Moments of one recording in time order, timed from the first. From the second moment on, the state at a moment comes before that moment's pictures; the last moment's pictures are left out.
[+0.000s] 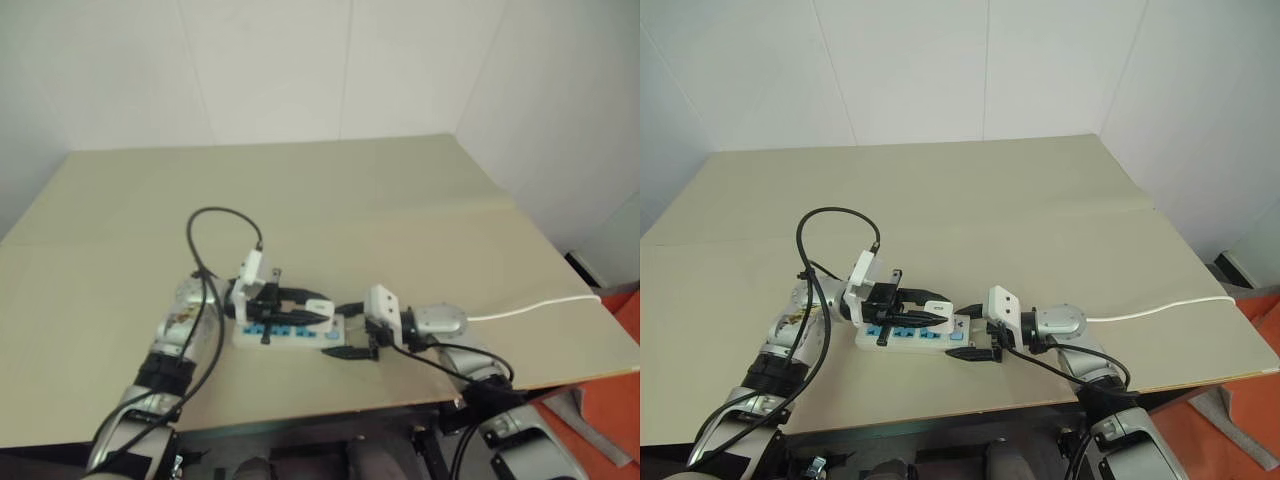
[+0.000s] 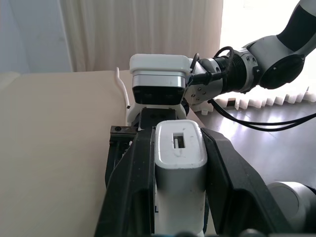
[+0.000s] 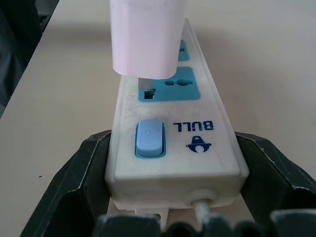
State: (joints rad) left arm -0.57 0.42 -0.13 0.30 -0.47 0.06 -1.52; right arm -0.49 -0.37 0.27 0.34 0.17 -0.08 1.22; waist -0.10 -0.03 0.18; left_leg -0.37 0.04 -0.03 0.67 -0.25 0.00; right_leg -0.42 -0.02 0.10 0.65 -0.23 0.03
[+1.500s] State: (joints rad) left arm -0.58 0.46 -0.10 0.41 -0.43 -0.02 -1.56; right arm -0.49 -0.37 0.27 0.34 0.17 -0.08 1.22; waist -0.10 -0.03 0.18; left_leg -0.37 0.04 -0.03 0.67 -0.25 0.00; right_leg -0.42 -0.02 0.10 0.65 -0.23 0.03
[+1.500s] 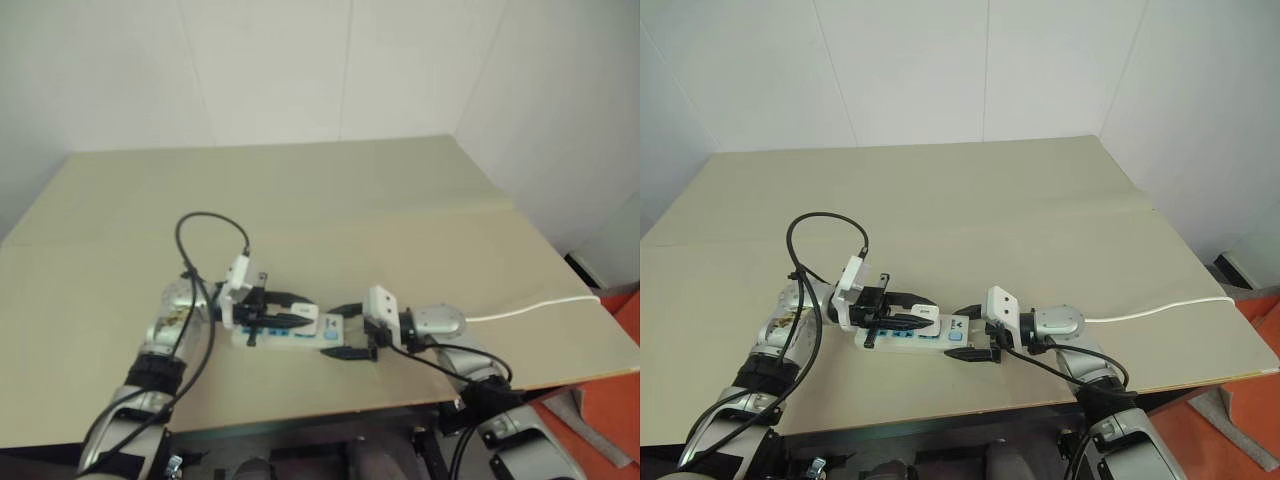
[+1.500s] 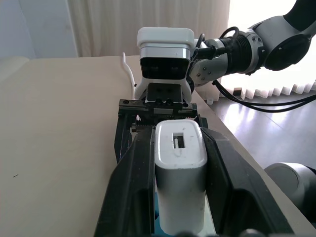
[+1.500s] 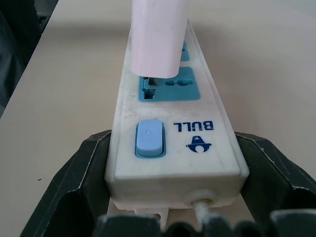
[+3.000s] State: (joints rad) left arm -0.57 0.43 -0.15 0.59 -0.40 -0.20 -1.59; right arm -0.48 -0.36 0.30 0.36 0.13 -0.08 1.18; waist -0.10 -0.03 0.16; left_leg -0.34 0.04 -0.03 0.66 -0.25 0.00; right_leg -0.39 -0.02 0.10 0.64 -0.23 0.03
